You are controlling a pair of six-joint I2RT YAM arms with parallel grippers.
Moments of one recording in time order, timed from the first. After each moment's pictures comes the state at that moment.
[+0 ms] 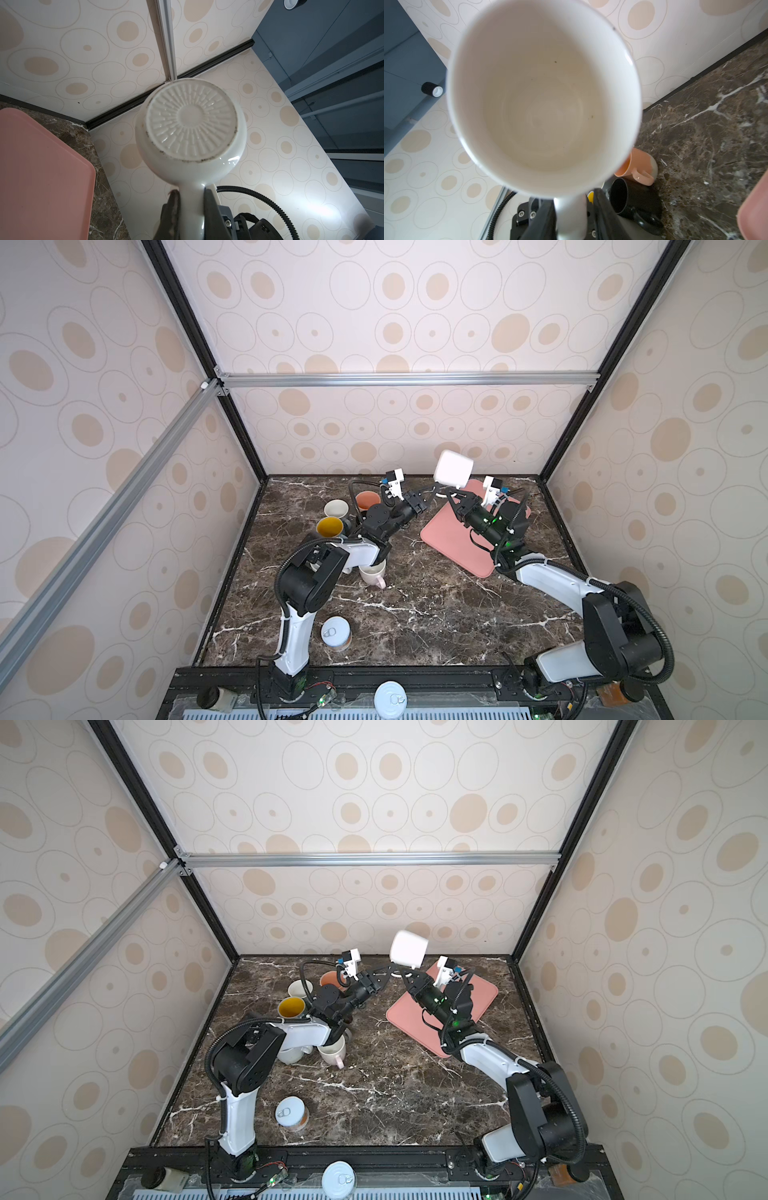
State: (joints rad) left arm -0.62 2.02 1.18 1.27 0.34 -1.36; right arm 0.34 1.46 0.80 0.73 -0.35 1.17
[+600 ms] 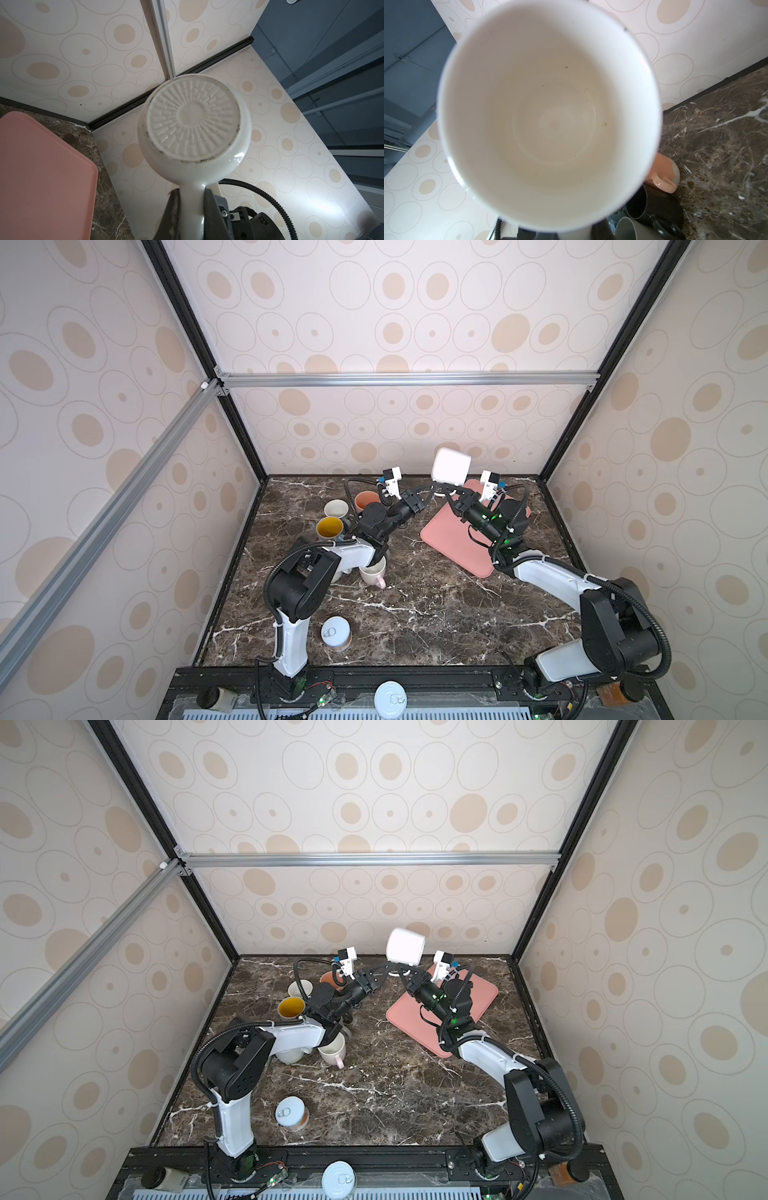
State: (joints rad) left arm -0.61 1.91 1.11 1.18 0.37 -1.28; right arm 0.35 1.47 0.82 0.79 -0.40 1.18
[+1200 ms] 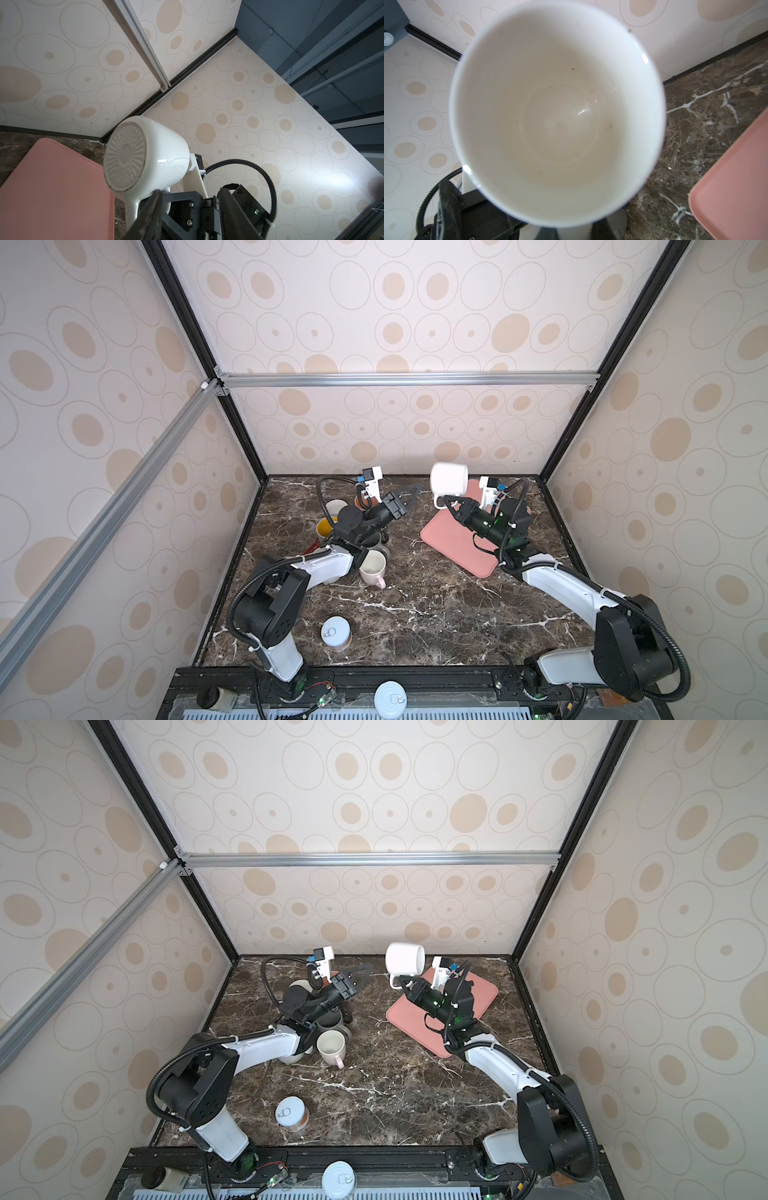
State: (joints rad) left arm -0.50 1.65 0.91 1.14 0.43 -1.11; right arm 0.34 1.35 0.83 0.42 -0.38 0.90
